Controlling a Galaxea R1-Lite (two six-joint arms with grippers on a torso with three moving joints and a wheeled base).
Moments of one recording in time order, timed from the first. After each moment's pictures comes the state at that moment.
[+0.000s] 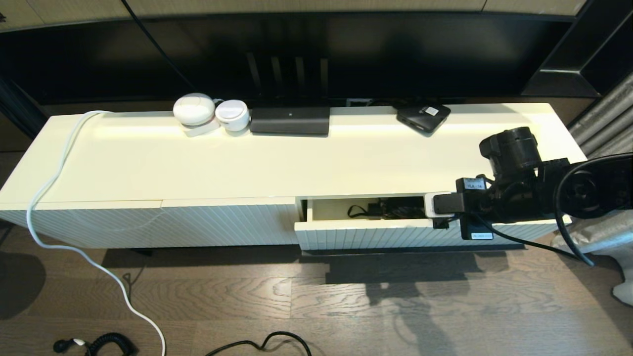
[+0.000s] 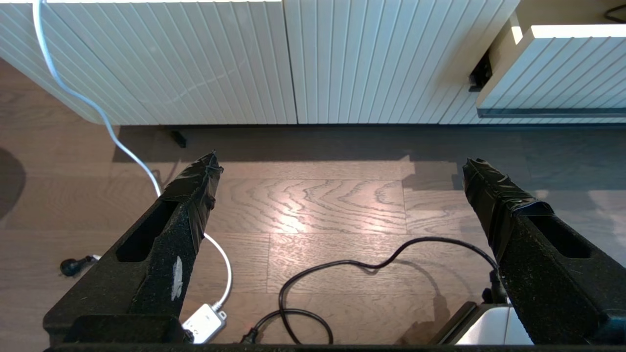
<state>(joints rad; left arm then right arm) 0.00 0.00 0.00 0.00 0.01 -0.01 0.25 1.86 -1.24 0.09 -0.01 -1.33</state>
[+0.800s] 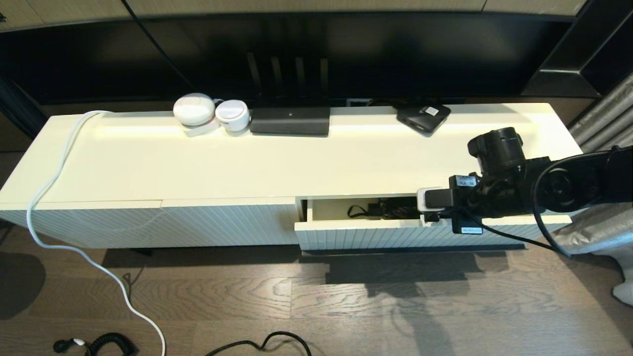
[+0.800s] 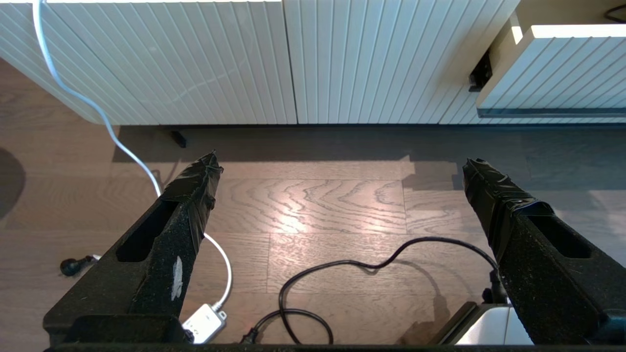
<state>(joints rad) 0.00 0.00 0.00 0.00 0.01 -0.01 0.25 1.93 -1.32 0.08 -0.03 -1.31</state>
